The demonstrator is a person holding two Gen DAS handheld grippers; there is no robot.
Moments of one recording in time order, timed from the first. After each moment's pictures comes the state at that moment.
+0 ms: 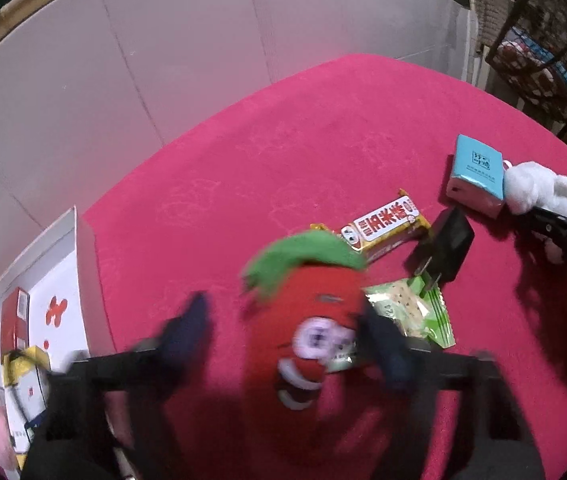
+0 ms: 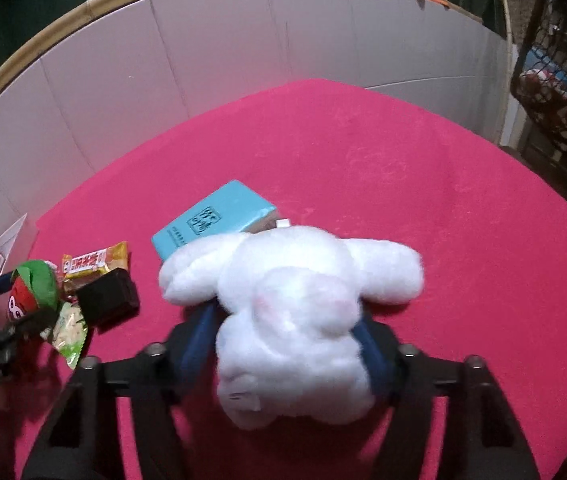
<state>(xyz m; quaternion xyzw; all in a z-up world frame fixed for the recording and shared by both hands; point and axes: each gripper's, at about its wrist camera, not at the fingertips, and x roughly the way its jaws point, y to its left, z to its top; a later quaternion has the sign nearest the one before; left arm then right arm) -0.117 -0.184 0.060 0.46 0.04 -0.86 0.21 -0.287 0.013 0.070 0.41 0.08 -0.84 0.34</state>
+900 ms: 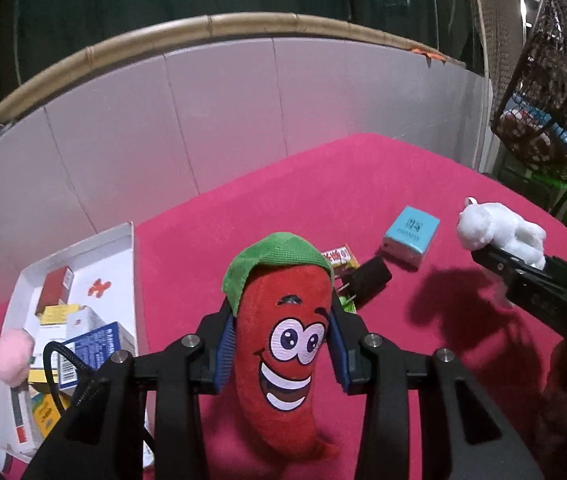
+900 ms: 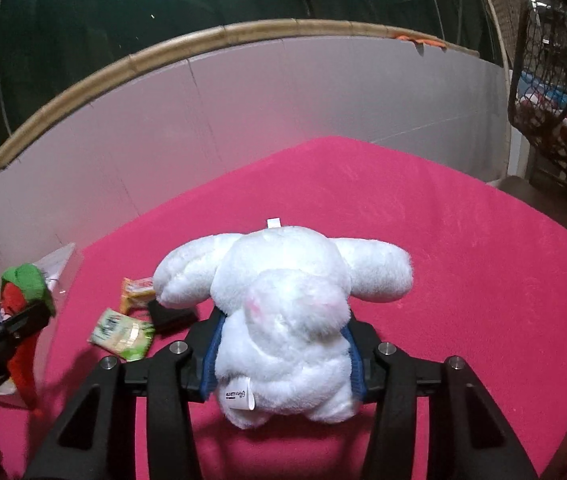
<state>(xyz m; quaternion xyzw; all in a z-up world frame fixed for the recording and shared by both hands) -0.054 -0.106 0.123 0.33 0.05 -0.90 0.27 -0.238 0.038 0.106 0.32 0.02 -0.86 0.39</state>
